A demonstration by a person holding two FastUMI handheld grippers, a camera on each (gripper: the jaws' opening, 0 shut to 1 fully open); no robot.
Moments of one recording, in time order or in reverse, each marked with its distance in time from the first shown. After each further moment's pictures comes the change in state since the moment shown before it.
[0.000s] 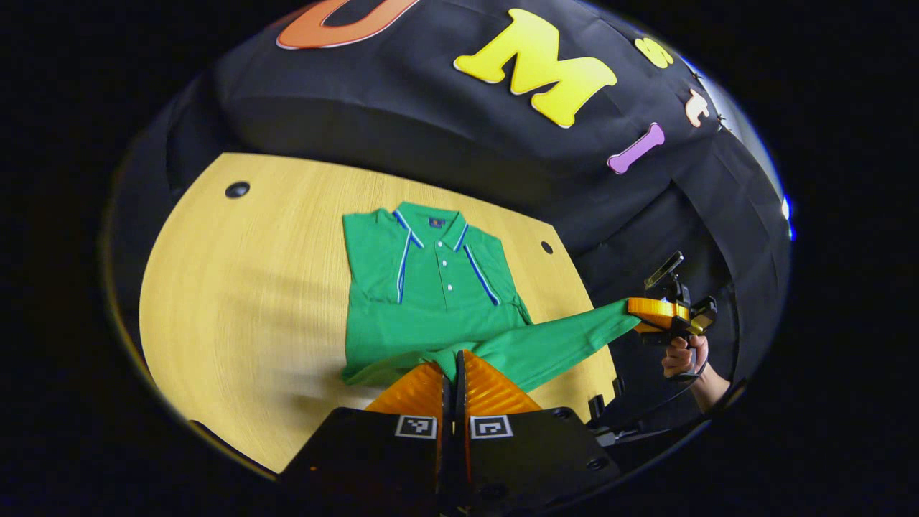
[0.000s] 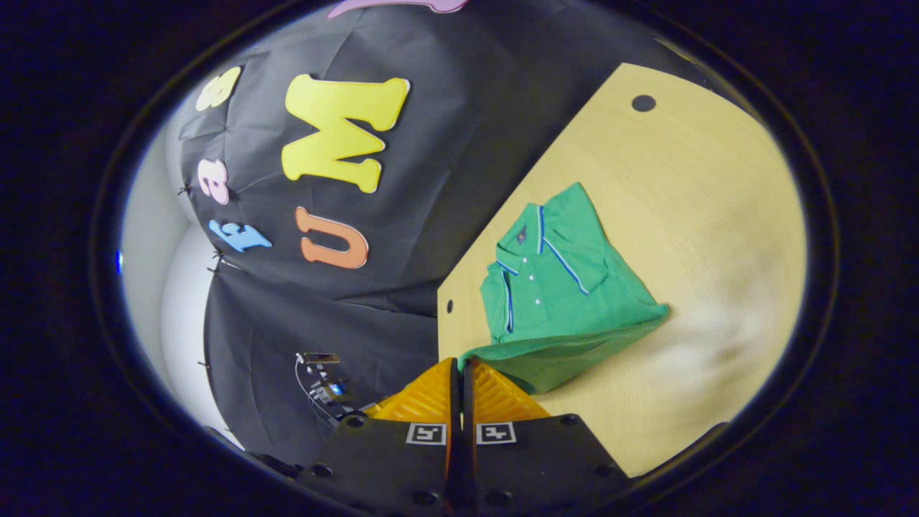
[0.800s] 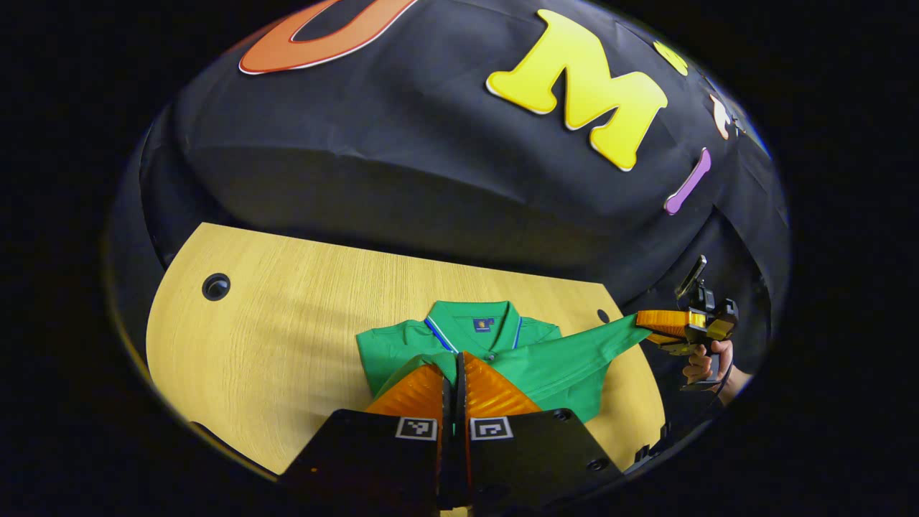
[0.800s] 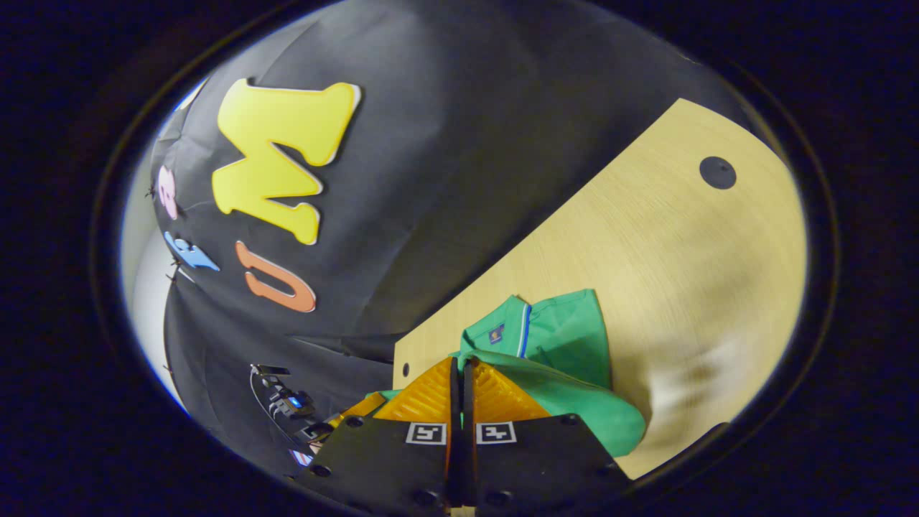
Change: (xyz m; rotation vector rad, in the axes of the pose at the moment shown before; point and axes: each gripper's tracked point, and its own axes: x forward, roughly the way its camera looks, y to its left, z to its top) left arm 0.155 0.080 0.122 0.043 -0.149 0.126; right arm 0.144 -0.059 0.164 -0.069 -0.101 -0.136
